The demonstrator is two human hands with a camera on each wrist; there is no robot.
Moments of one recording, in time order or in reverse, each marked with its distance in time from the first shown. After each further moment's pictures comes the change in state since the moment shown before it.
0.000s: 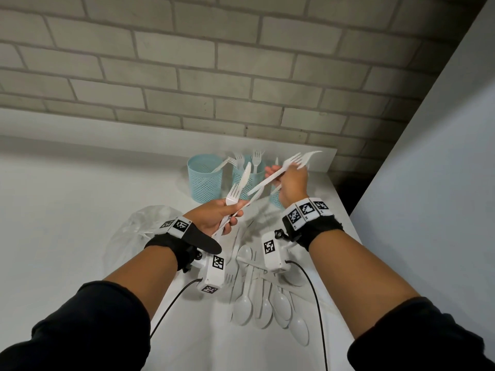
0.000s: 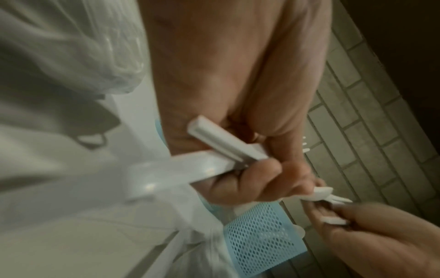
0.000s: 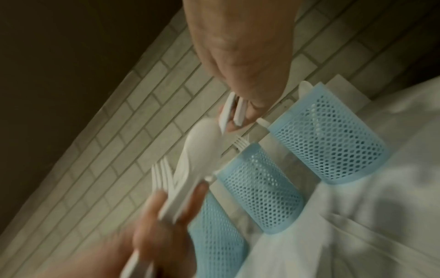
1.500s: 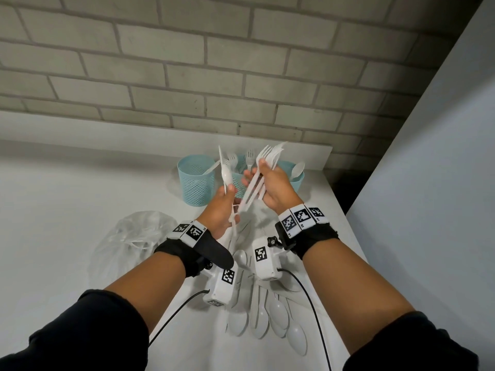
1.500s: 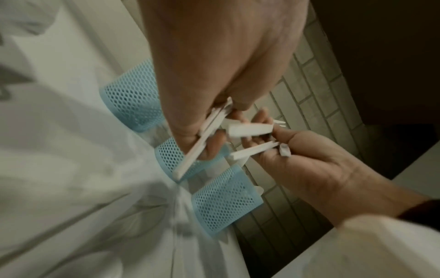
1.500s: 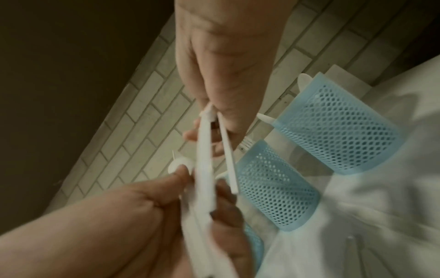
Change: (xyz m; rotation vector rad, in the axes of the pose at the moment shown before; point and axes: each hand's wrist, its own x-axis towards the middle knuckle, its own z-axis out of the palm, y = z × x) left_hand 0.018 0.007 0.035 -0.109 0.216 0.238; right_hand -0.018 -0.002 0.013 0.013 -0.314 0.213
